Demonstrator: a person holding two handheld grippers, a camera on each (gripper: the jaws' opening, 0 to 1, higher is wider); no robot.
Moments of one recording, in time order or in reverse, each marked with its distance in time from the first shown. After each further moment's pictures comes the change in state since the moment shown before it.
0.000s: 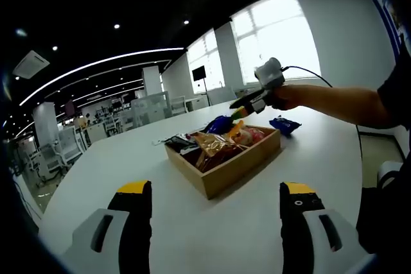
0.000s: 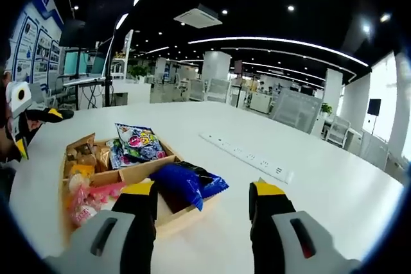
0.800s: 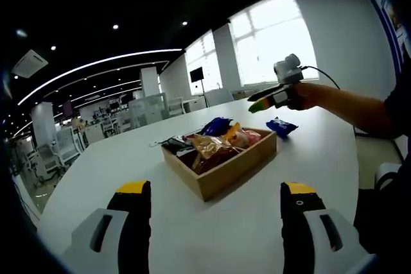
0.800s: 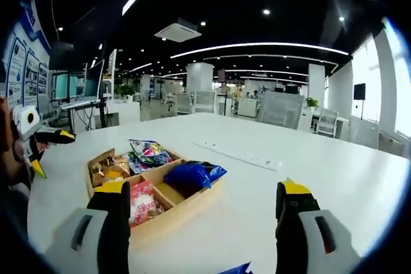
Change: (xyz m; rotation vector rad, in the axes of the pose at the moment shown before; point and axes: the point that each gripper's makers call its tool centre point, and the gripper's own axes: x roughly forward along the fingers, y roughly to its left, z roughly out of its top) left arm -0.001 -0.006 0.002 -0.004 -0.014 -0.020; right arm -0.066 0.025 0.004 0.114 -0.086 -0.062
